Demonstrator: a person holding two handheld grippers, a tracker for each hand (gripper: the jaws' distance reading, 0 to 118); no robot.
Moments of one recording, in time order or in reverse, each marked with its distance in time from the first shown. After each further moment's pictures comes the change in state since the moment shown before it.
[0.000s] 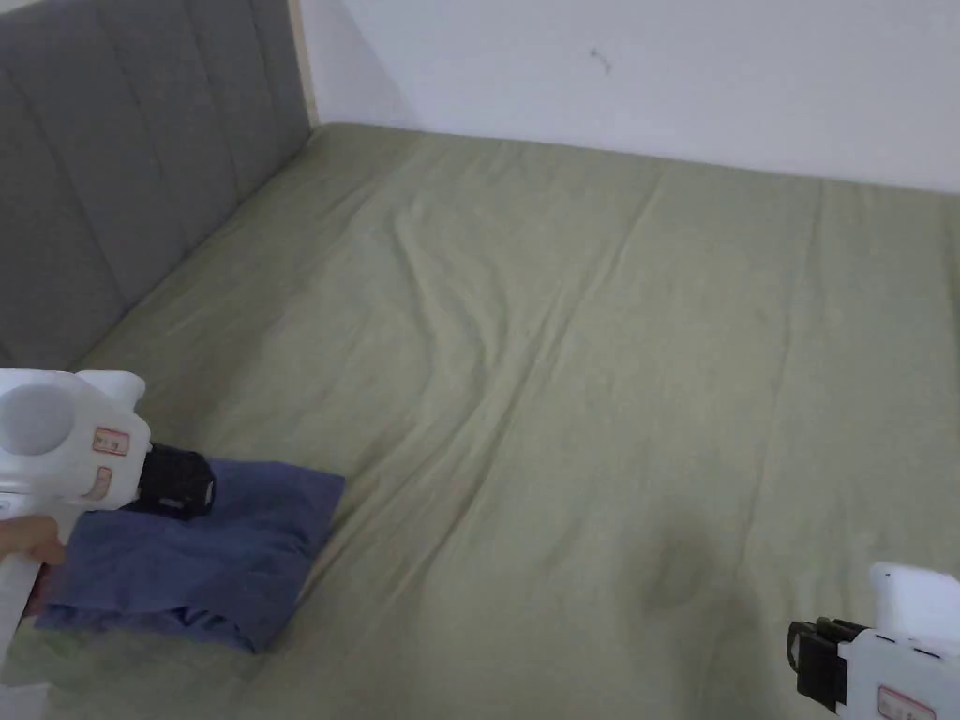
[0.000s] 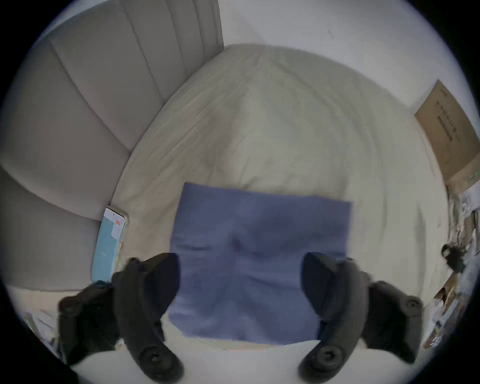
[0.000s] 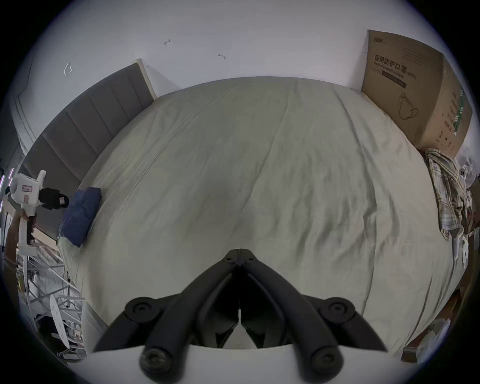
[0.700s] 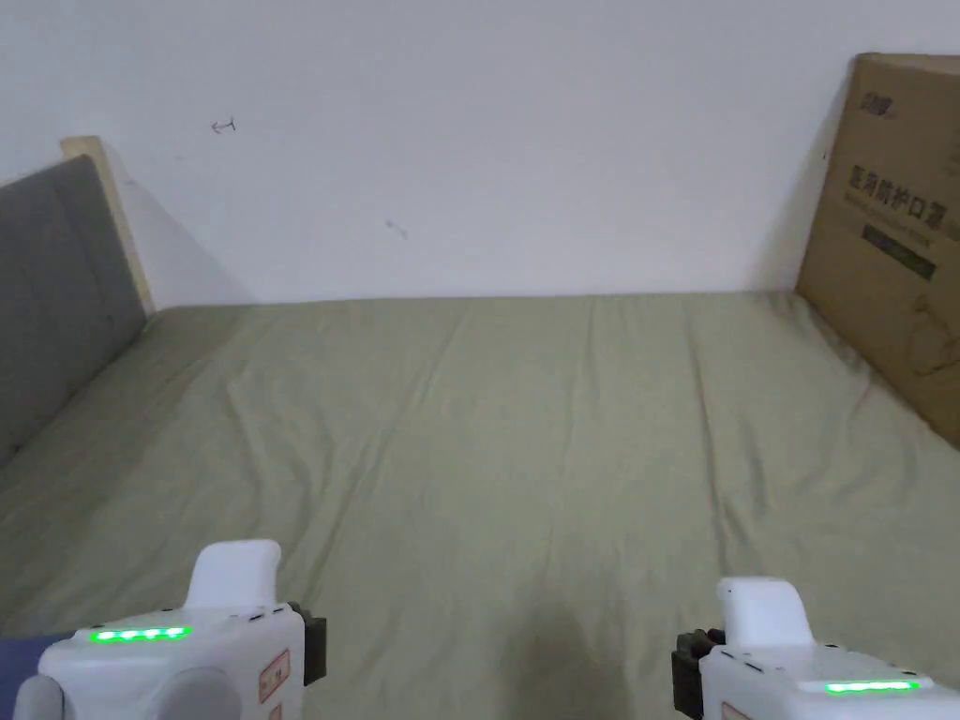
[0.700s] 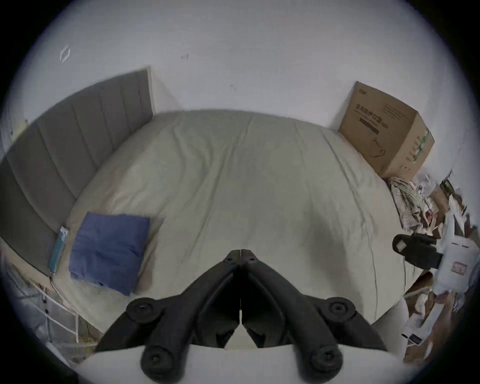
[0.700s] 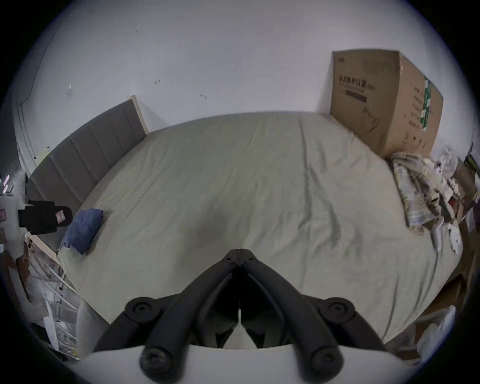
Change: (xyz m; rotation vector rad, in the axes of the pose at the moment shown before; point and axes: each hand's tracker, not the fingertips) left arm 0.263 -0.115 0.104 0.363 -0.171 -0.192; right arm 0.065 -0.035 0.088 0.241 -0.084 -0.024
